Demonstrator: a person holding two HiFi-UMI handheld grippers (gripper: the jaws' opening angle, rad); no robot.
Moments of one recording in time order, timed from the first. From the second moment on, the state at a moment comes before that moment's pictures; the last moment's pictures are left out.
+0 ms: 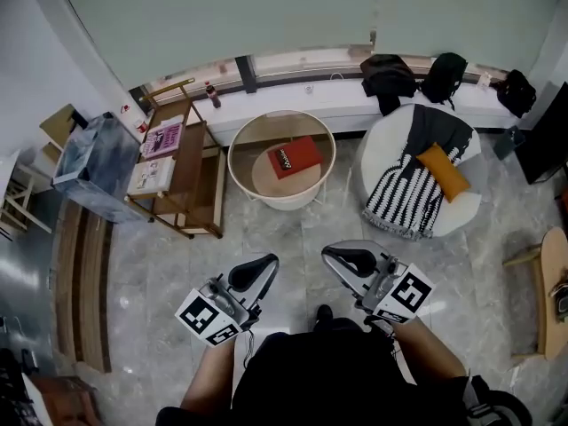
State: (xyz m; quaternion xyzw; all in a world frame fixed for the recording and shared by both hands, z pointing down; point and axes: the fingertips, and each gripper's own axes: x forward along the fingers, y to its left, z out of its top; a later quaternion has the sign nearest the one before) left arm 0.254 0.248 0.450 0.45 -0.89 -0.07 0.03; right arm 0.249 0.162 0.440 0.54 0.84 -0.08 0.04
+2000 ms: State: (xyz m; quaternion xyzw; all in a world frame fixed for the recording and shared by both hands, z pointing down) left arm -0.141 0.281 0.574 0.36 -0.91 -0.18 0.13; right arm -0.177 0.168 0.540 0.56 0.82 -0.09 -0.12
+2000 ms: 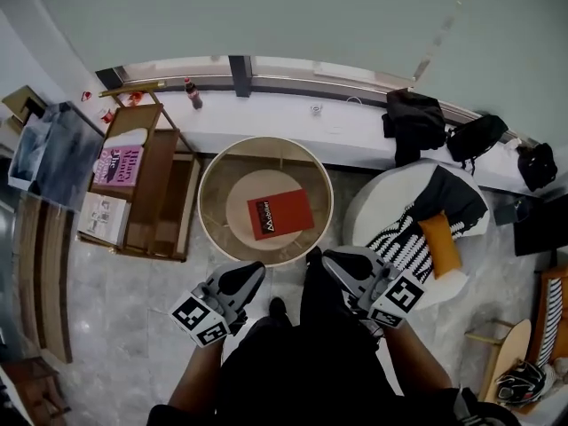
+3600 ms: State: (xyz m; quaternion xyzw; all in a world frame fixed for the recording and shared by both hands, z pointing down) left arm -0.282 0.383 0.921 0.07 -0.85 -0.37 0.37; right arm -0.407 0.169 0.945 0.50 0.66 -0.19 -0.52
